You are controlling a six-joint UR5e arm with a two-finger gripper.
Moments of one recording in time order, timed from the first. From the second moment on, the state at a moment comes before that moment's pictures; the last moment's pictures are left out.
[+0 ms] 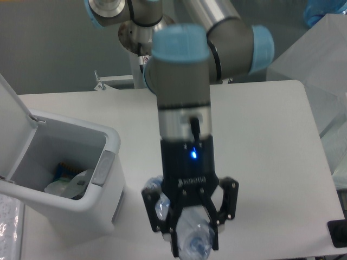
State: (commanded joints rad) arm 2.33 -2.01 -1.03 -0.63 1.34 0.00
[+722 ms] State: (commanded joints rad) arm 2.07 -1.94 -1.19 -0.63 1.35 0.00
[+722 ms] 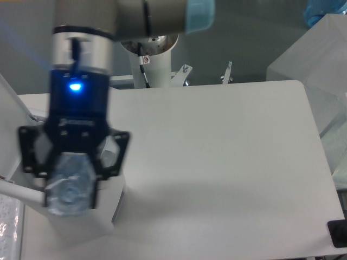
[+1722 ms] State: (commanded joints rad) arm 2.06 -1.83 -1.35 -0.64 1.35 0.04
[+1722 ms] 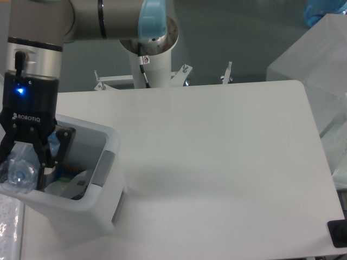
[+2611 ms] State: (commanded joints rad) arm 2.06 -1.82 -1.39 -0.64 1.35 0.06
